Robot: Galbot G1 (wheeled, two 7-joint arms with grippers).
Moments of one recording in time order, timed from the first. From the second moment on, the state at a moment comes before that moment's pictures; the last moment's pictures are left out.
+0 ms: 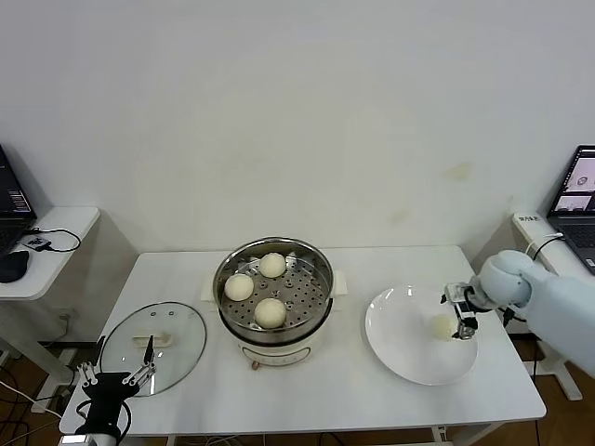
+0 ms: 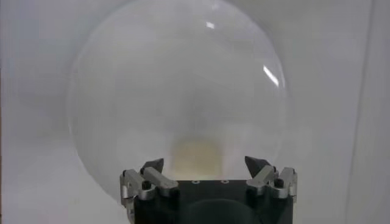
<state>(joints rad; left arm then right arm) 1.77 -1.24 -0.74 -2.07 -0.21 -0.13 -0.13 -0.15 0.55 -0.68 1.38 -0.26 -0.28 -1.02</state>
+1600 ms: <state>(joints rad) 1.75 -1.22 -0.73 -2.07 -0.22 -0.11 -0.13 0.02 0.62 -0.74 1.34 -0.18 -0.33 -1.04</state>
